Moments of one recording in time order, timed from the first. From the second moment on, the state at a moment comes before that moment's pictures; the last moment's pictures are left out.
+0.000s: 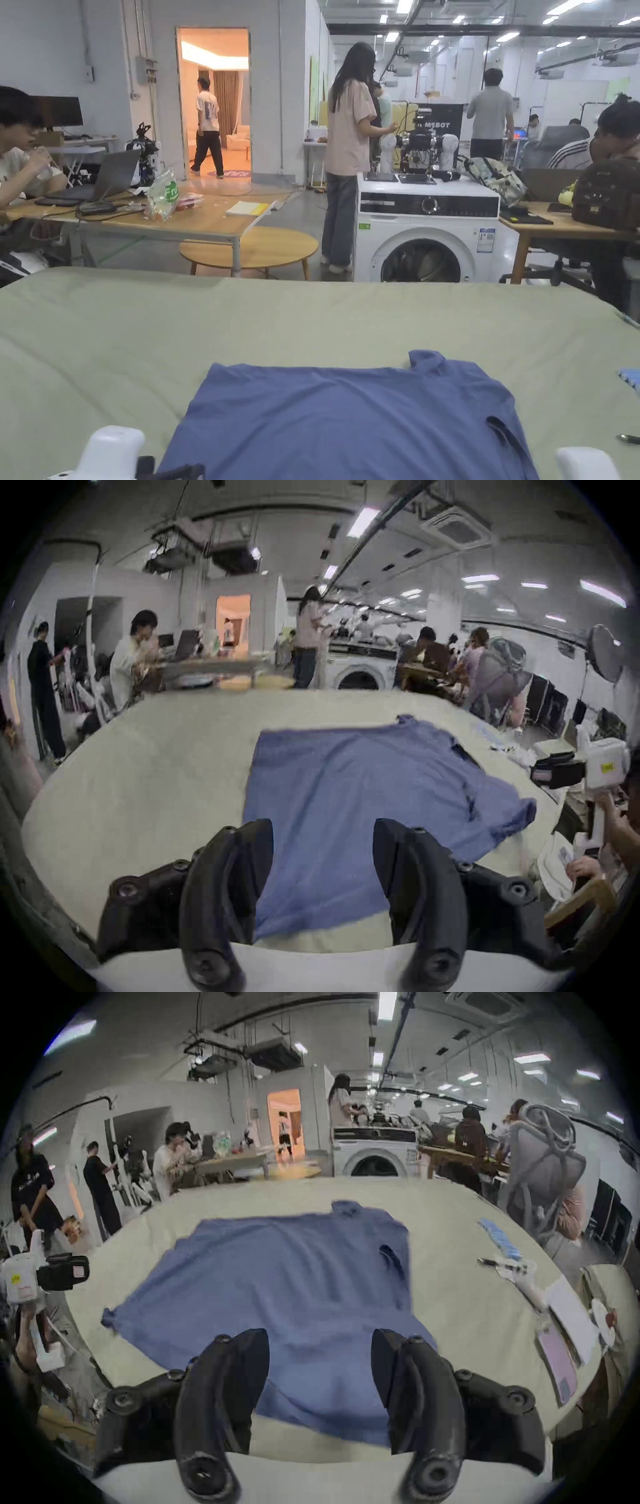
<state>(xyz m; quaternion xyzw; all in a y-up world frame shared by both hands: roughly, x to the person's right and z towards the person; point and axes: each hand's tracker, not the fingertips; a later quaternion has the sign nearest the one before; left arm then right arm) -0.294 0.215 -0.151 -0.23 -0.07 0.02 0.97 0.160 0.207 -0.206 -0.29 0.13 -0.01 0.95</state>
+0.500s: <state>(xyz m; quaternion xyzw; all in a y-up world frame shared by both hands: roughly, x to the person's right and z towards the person) -0.250 0.225 -0.156 -0.20 -0.10 0.03 0.97 0.107 0.183 -0.209 -0.26 0.13 -0.02 0.96</state>
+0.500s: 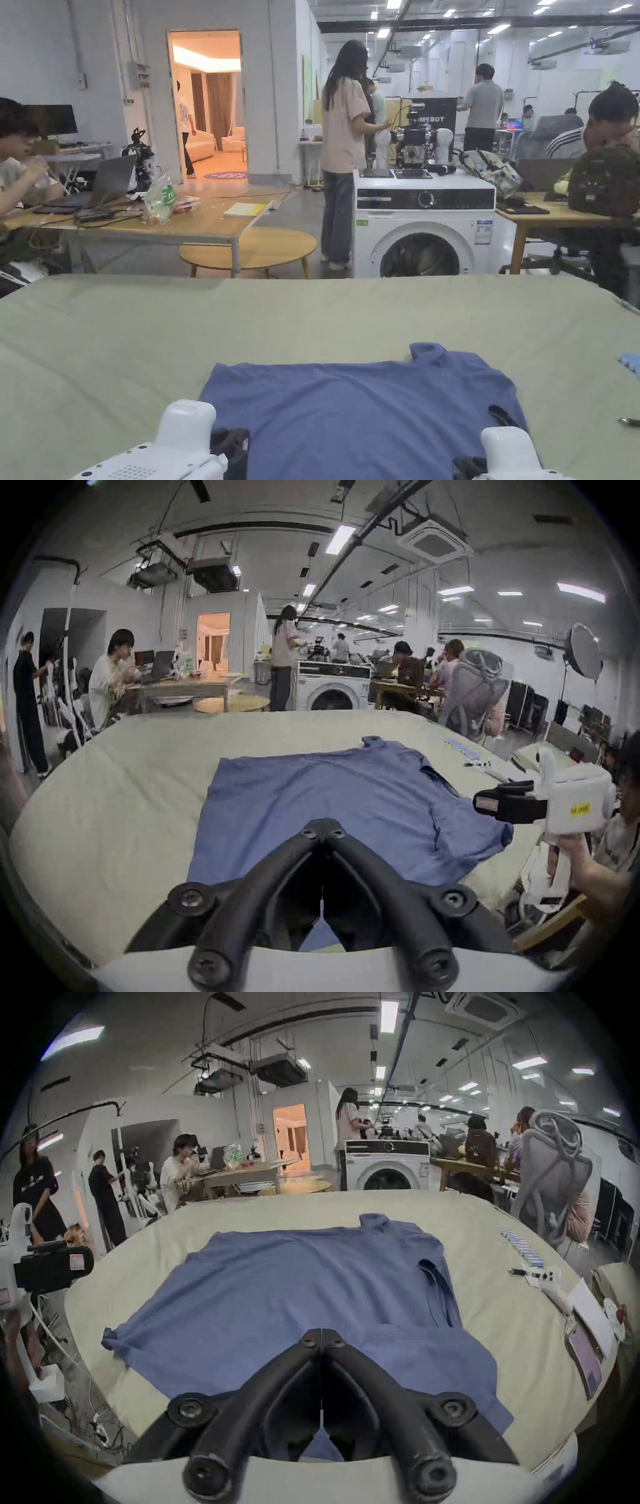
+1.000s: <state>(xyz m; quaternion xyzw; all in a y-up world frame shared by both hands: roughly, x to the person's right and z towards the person) -0.378 0.140 -0.129 -0.33 -0.02 0.10 0.94 0.143 0.183 -0.196 -0.26 0.16 -0.08 0.95</state>
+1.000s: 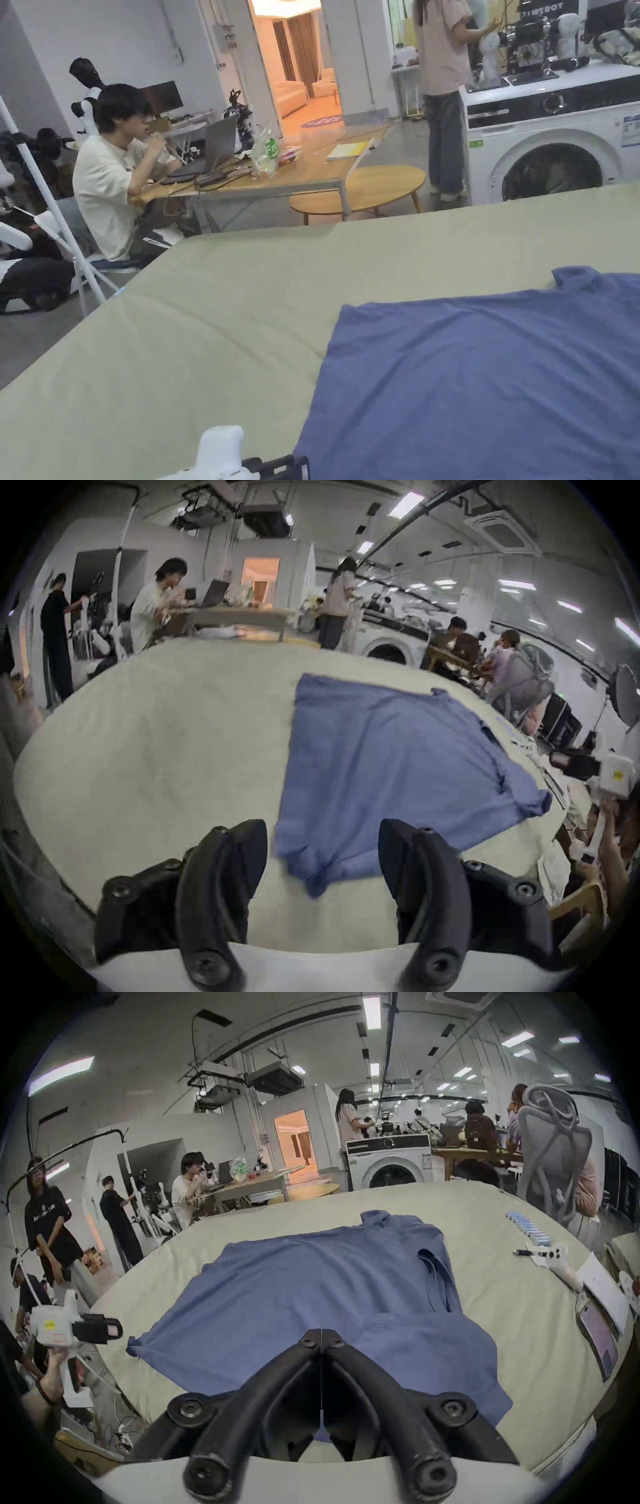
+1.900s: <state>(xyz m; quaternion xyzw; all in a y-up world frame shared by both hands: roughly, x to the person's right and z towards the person) -0.340 0.104 -0.175 -0.44 -0.01 0.05 0.90 0.251 0.144 -0.171 -0.37 0.05 -0.10 0.92</state>
